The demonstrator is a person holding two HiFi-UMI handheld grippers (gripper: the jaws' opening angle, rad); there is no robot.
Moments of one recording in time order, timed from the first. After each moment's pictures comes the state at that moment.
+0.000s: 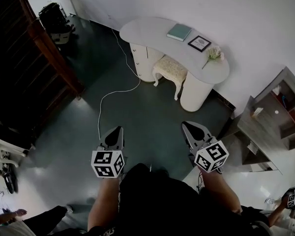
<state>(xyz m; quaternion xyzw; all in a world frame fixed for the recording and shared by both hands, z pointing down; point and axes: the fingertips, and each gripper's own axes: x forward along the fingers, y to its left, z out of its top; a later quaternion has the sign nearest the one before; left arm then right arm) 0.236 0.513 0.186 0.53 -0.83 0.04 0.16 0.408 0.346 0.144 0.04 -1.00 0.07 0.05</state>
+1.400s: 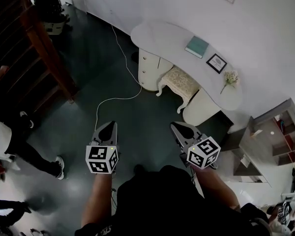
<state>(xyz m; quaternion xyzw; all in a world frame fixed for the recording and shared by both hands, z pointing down) -0.050 0.509 0.207 0.54 -0.83 0.02 0.16 0.111 0.363 0.168 0.00 -0.99 0.08 0.13</state>
